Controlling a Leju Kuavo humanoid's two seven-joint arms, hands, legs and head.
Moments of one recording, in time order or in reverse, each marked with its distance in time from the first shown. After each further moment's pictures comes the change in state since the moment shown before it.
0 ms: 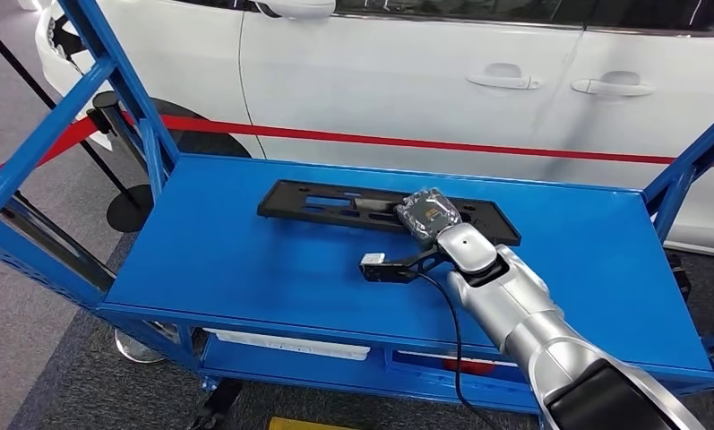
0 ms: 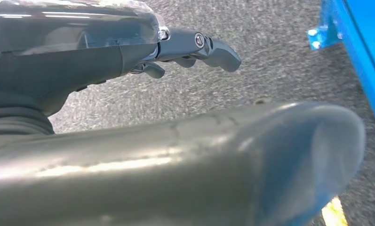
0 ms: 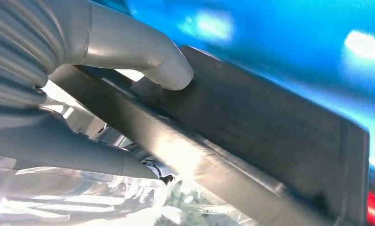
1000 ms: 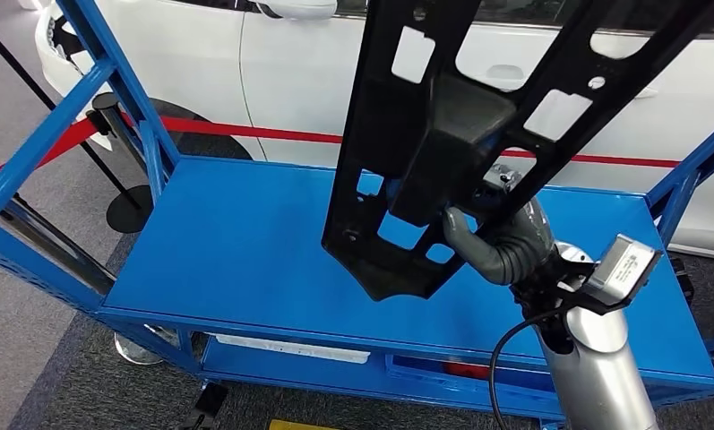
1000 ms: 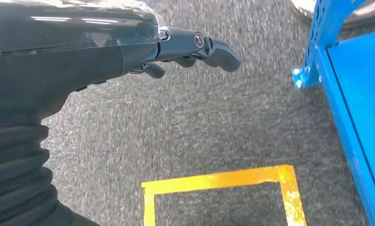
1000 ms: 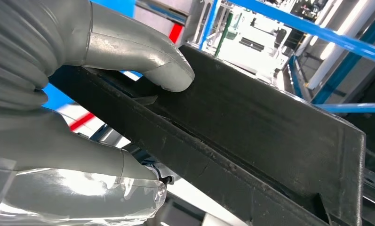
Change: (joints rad) left arm 0.036 0.010 0.034 0.000 0.060 0.129 -0.144; right arm 0.439 -0.184 -0.415 -1.183 -1.357 0.585 -0.234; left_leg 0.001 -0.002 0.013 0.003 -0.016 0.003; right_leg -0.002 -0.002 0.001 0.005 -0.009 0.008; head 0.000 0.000
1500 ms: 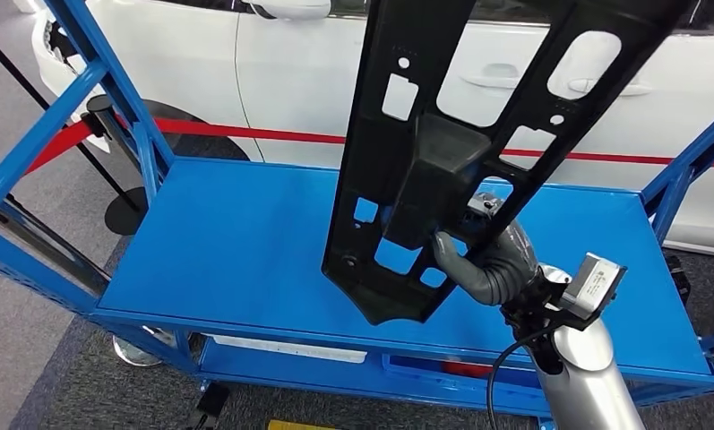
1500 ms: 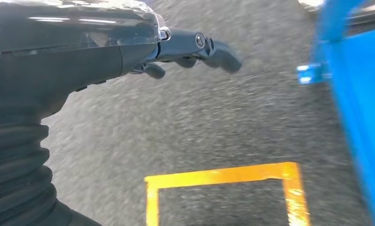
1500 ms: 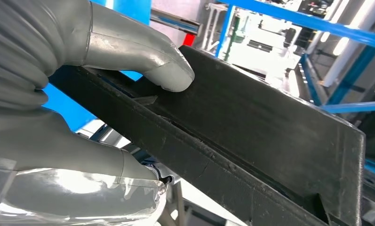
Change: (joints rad) left arm 0.002 0.000 0.010 0.000 0.031 0.005 0.037; right arm 0.068 -0.013 0.021 0.011 0.000 -0.016 0.002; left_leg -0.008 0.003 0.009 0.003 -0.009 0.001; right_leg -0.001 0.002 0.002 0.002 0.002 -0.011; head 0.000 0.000
